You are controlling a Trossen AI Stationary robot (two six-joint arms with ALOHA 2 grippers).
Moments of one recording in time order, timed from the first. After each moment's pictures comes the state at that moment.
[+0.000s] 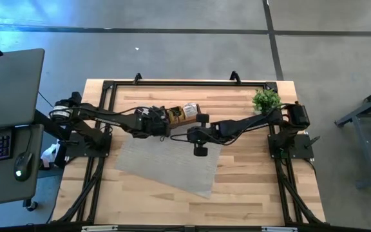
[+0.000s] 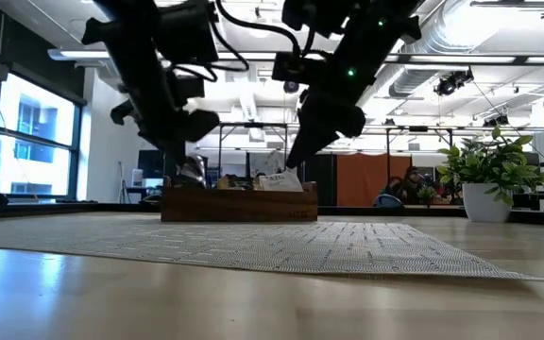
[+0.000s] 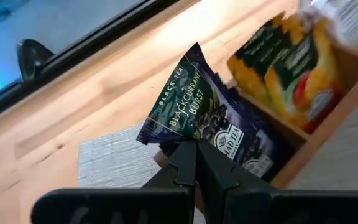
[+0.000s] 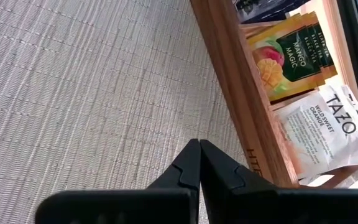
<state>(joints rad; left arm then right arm) 0.00 1.53 0.92 -0.62 -0.79 -0.84 0.06 1.81 1.19 -0.35 0.37 -0.06</state>
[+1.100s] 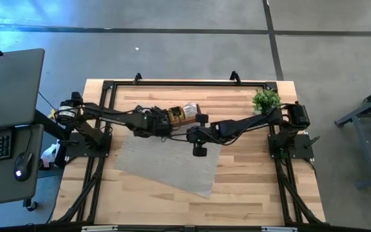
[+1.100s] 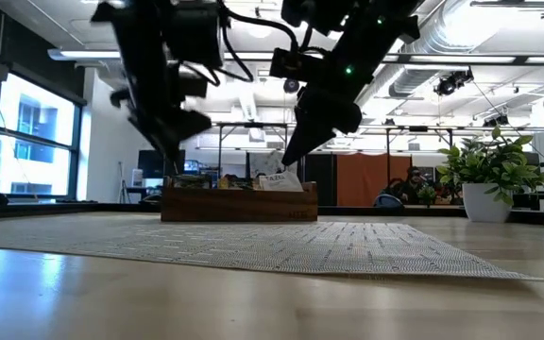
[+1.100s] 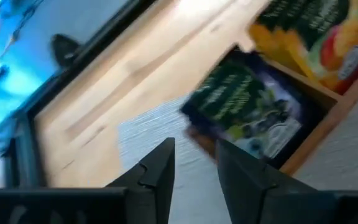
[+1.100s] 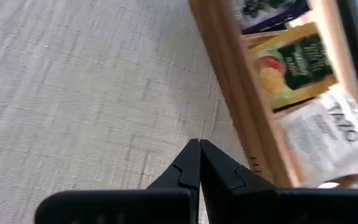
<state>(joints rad) 0.00 1.60 1.06 -0.91 -0.76 -0.84 0.06 1.81 1.20 -0.33 0.35 -0.06</state>
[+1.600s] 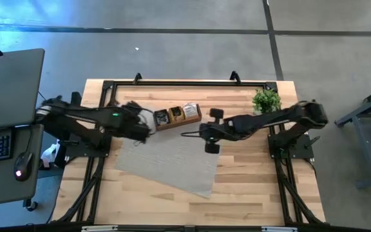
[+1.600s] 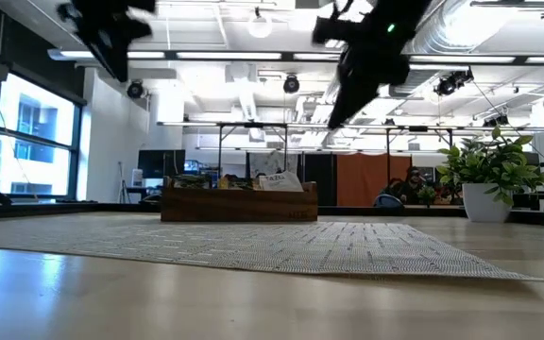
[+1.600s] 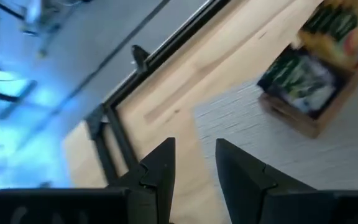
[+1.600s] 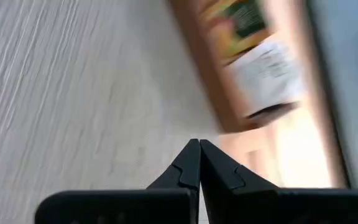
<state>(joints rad) -0.17 1.35 1.26 -1.58 -0.80 -1.06 0.09 1.60 1.19 -0.64 0.42 0.05</state>
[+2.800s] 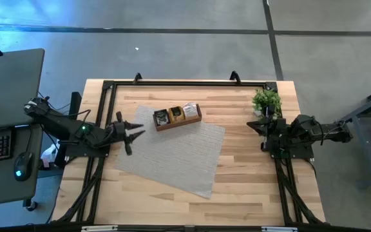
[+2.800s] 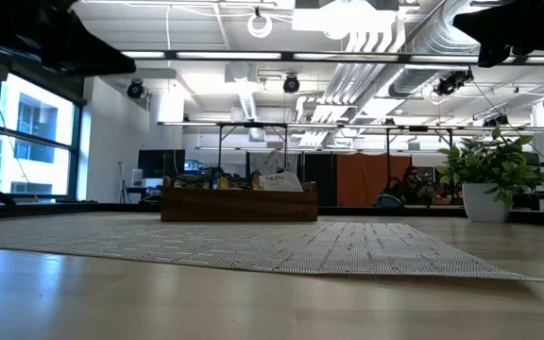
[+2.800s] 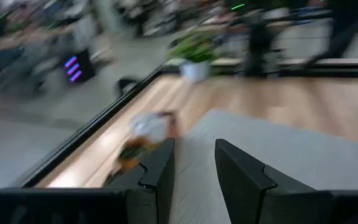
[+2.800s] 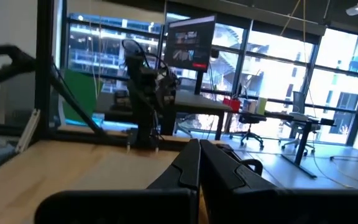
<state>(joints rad) -0.45 0.47 0.29 -0.02 -0.82 -0.07 0.12 0.03 0.19 0.03 0.24 -0.18</state>
